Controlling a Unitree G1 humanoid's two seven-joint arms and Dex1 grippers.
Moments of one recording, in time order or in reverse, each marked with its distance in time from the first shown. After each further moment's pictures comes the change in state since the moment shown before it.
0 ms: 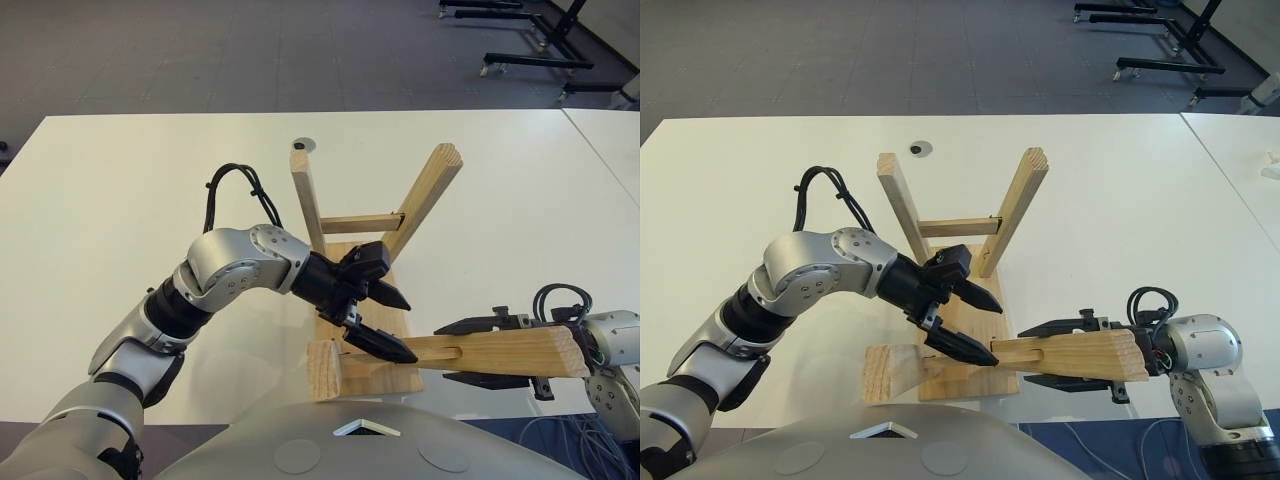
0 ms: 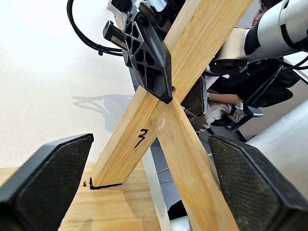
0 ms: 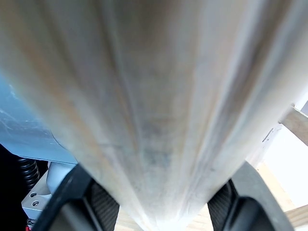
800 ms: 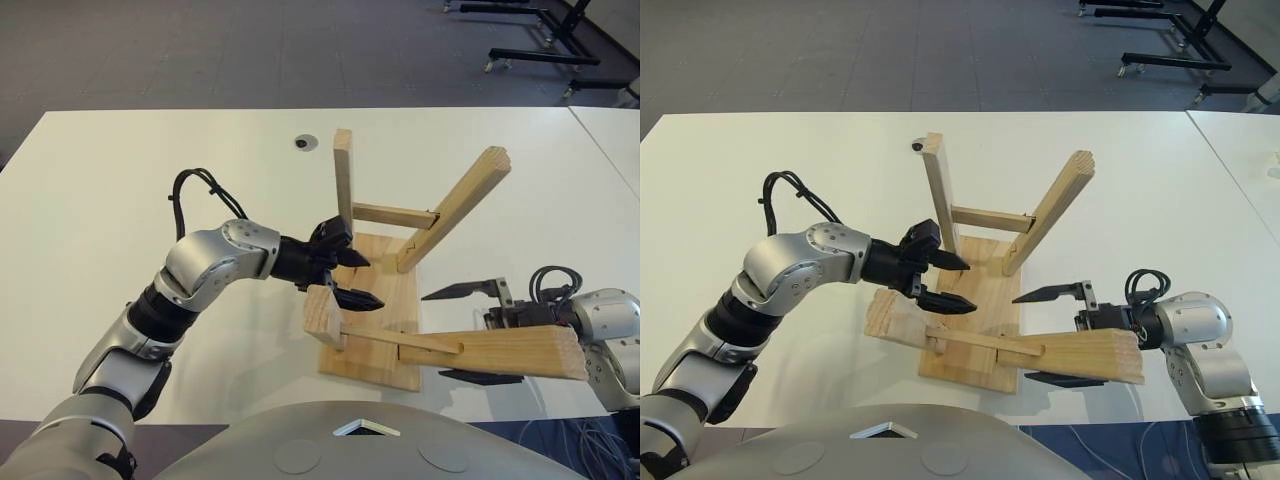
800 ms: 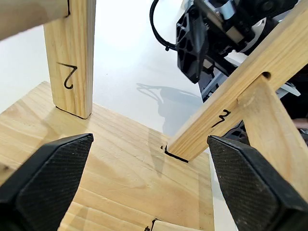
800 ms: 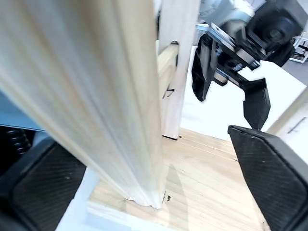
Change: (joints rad) left arm 0.094 0.066 0.156 0.012 0.136 -0.071 0.043; right arm -0.186 0.001 0.030 0.122 -0.119 0.063 -0.018
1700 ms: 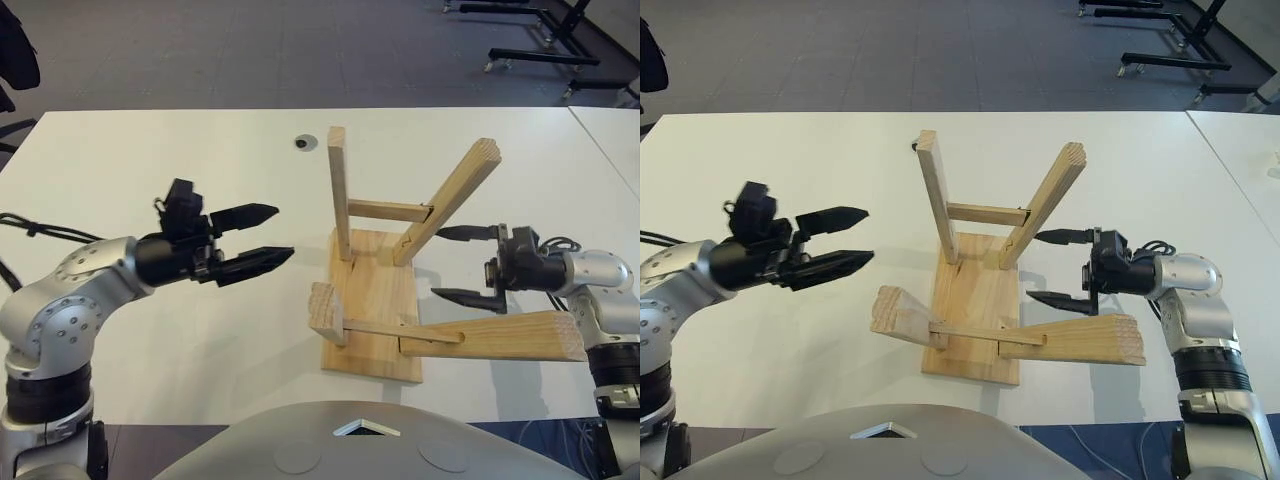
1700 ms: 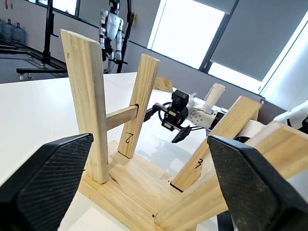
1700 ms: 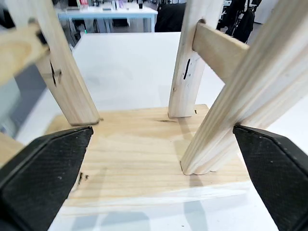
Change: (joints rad) left arm 0.494 0.176 0.765 -0.241 -0.389 -0.083 -0.063; right arm -0.319 0.063 -0.008 0.365 -0.066 0.317 -0.053
